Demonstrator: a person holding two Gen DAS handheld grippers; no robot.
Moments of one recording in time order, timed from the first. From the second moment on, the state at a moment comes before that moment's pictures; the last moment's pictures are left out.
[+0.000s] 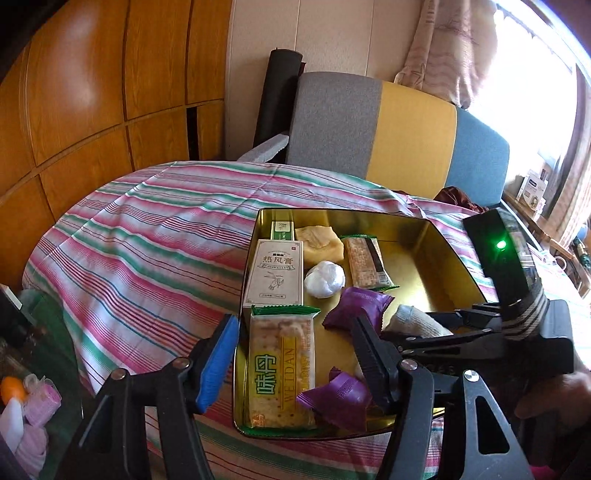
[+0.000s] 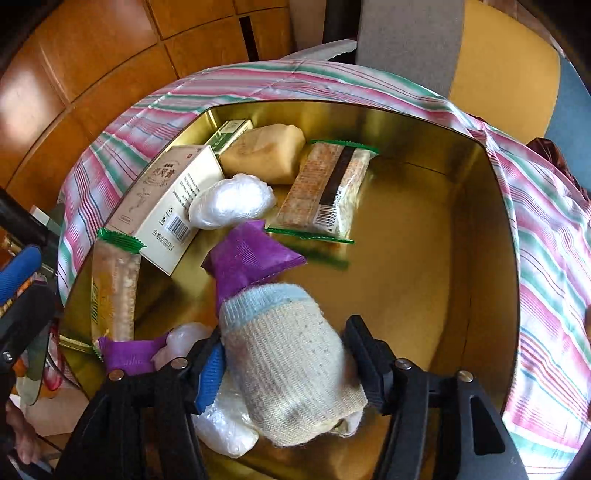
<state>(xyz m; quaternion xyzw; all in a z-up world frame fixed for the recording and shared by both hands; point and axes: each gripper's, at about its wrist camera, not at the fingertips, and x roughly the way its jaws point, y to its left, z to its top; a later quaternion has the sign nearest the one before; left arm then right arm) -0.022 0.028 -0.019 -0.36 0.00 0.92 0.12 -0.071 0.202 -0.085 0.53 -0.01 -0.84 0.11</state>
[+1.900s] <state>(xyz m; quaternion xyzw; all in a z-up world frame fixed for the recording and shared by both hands) -0.017 0.294 0.021 -0.31 0.18 0.88 0.31 0.100 0.650 -0.041 0.38 -0.28 -0.82 -0.33</state>
